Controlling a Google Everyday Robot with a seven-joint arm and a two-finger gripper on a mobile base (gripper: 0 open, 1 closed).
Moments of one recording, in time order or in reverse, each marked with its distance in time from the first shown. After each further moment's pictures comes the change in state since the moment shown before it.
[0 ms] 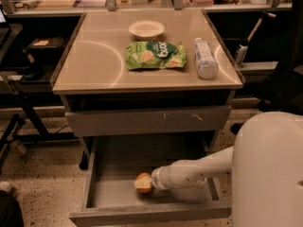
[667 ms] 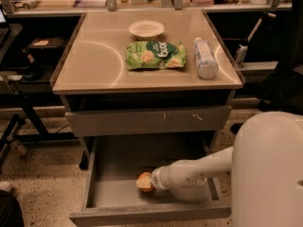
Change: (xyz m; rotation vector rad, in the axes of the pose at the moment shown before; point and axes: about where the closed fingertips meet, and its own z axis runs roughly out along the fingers) arm 0.000 0.000 0.000 0.000 0.000 0.000
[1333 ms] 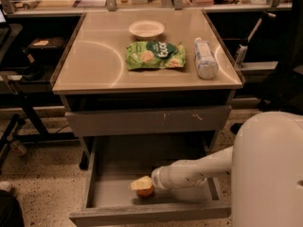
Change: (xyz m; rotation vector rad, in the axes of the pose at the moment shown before) arm 0.000 0.000 0.000 0.000 0.000 0.000
